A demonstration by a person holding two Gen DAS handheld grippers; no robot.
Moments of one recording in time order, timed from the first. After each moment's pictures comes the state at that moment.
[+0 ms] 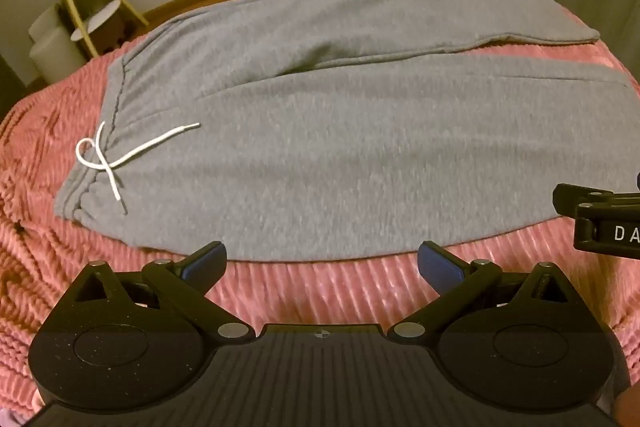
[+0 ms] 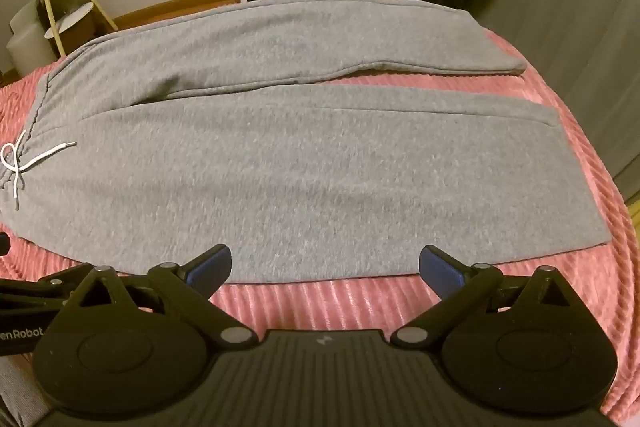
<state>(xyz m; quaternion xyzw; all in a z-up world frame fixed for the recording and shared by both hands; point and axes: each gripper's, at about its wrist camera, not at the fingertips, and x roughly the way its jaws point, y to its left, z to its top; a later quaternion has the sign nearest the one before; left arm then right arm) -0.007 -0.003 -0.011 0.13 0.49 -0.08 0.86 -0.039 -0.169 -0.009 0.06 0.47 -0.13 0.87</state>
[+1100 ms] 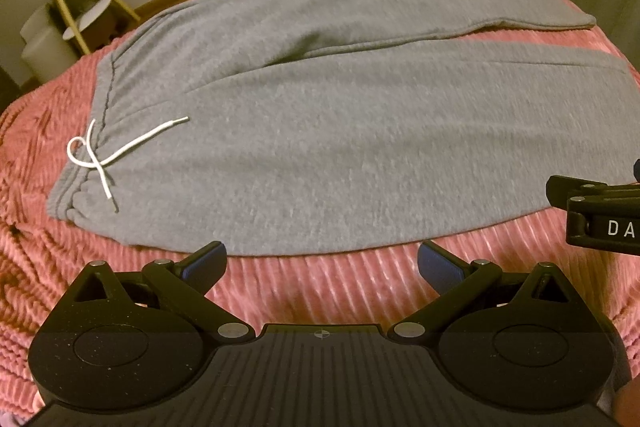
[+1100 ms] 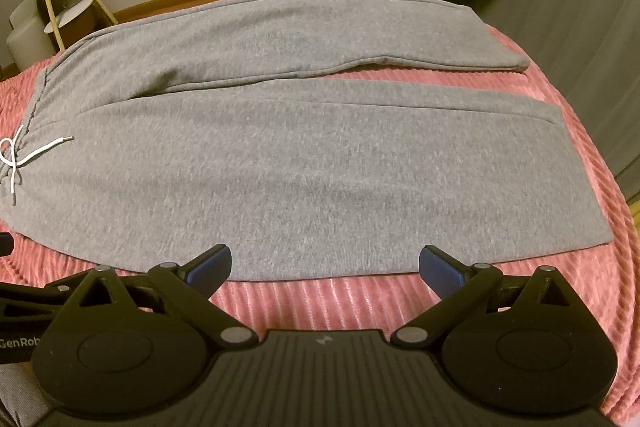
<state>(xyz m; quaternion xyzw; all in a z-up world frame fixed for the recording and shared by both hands) 0.002 -0.006 -0.011 0.14 0.51 -0.09 0.84 -0.035 -0.168 -0.015 0.06 0.48 -0.13 0.87</state>
